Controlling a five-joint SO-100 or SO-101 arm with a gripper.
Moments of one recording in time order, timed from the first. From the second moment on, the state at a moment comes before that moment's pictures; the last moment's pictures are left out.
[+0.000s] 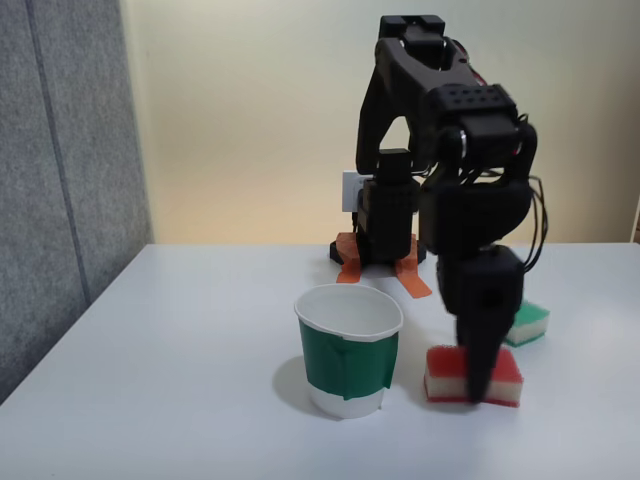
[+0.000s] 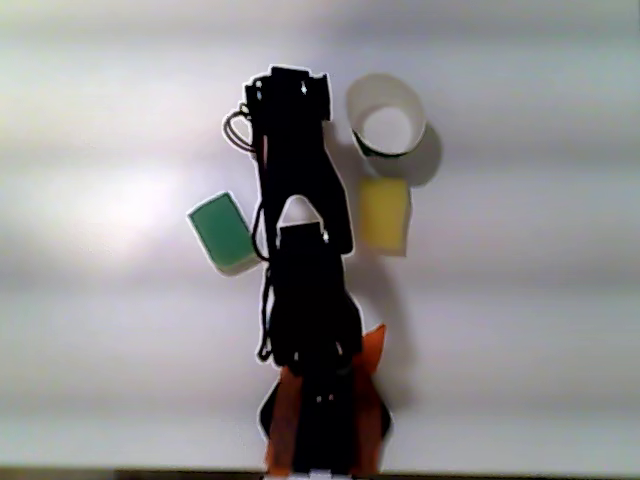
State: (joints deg) arm -5.6 76.4 90.7 60.8 0.6
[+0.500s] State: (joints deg) arm -7.2 78.8 90.8 64.9 1.1
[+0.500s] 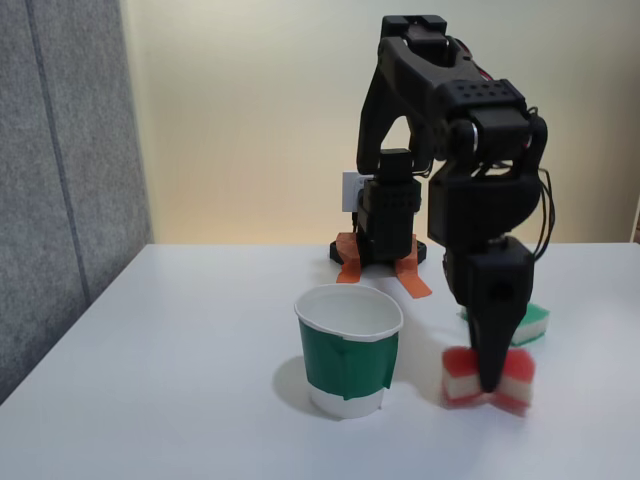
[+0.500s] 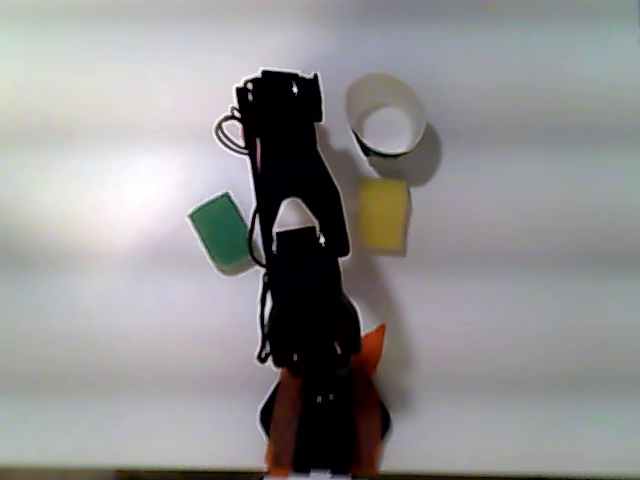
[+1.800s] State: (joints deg) arm 16.8 112.7 100.5 64.0 -23.6
